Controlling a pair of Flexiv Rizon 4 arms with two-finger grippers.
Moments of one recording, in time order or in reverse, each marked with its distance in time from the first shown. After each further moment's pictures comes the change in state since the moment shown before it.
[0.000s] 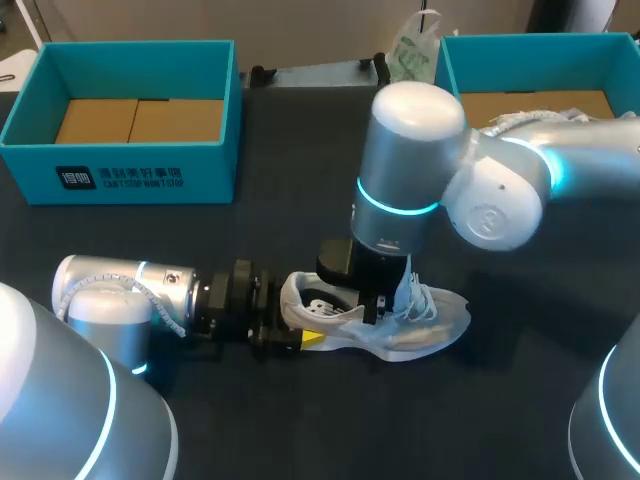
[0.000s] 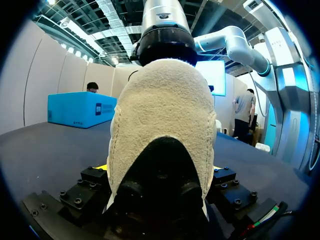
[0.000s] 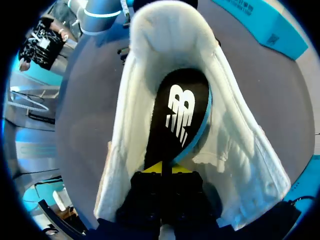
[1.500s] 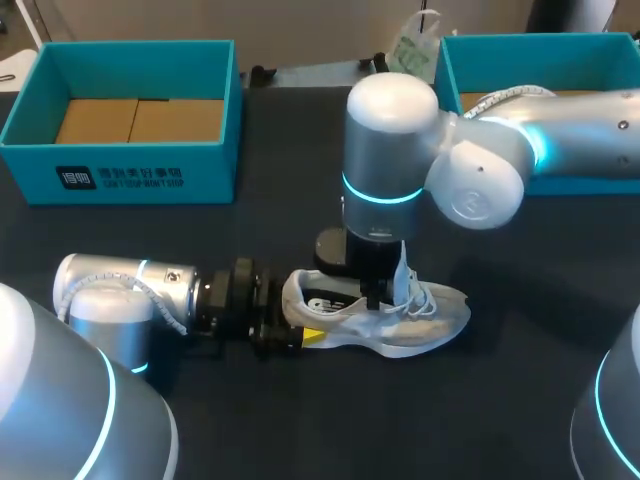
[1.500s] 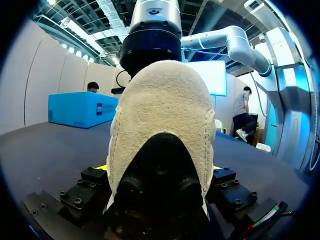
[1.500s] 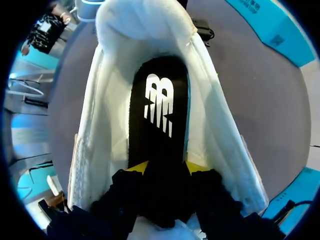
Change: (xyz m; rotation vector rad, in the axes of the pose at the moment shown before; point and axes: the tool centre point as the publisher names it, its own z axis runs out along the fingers) left arm -0.003 0.000 0.001 -0.001 -0.004 -0.002; right arm -0.035 -0.009 0.002 0.136 -0.012 -0.084
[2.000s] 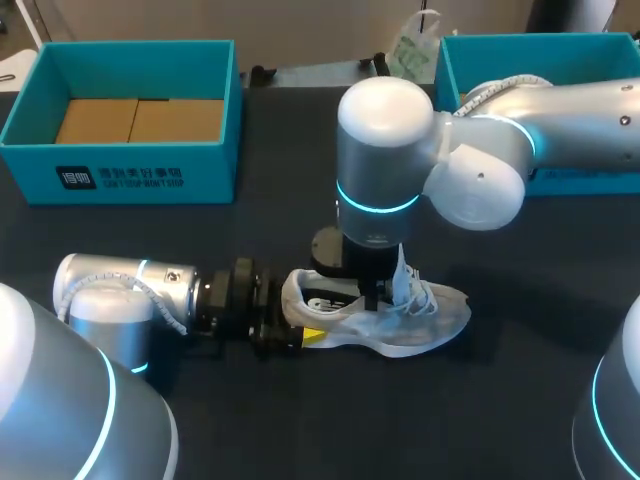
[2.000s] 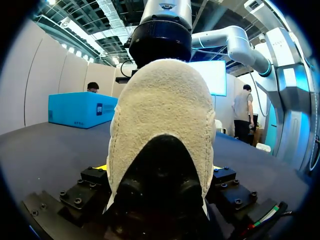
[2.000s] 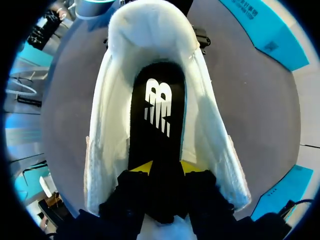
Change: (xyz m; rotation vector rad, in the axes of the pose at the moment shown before) left arm 0.000 -0.001 0.000 0.001 0.000 0.000; right arm -0.003 0.001 -0.013 0.009 -0.110 -0.005
